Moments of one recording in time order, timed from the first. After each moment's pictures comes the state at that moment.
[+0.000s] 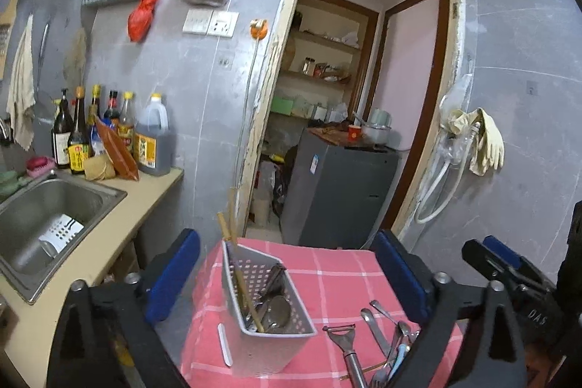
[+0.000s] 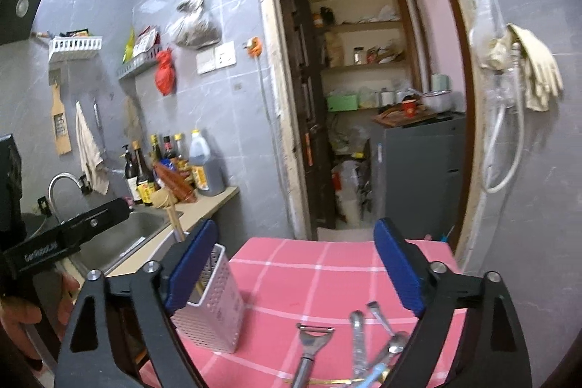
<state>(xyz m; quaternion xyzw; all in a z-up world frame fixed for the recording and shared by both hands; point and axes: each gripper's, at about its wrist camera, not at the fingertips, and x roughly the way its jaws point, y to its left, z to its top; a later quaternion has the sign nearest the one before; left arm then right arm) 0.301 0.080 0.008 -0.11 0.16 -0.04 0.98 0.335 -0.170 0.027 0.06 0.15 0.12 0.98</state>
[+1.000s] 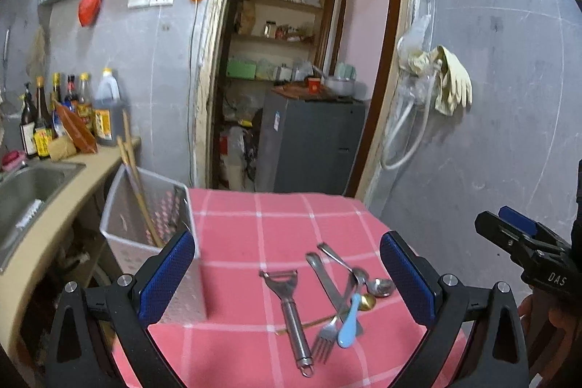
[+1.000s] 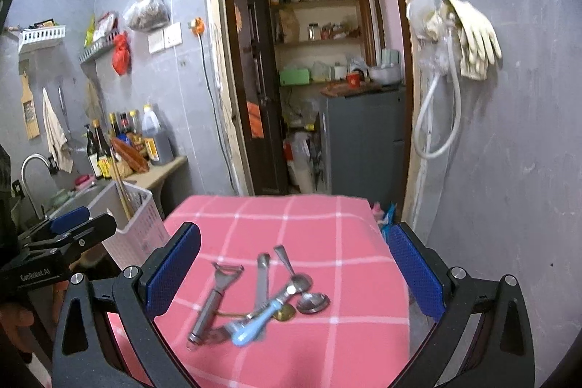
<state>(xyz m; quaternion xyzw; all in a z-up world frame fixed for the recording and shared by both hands) 0.290 -0.025 -0.045 -0.07 0.23 -0.09 0.97 0.296 -0.285 -0.007 0.05 0.22 0.05 0.97</state>
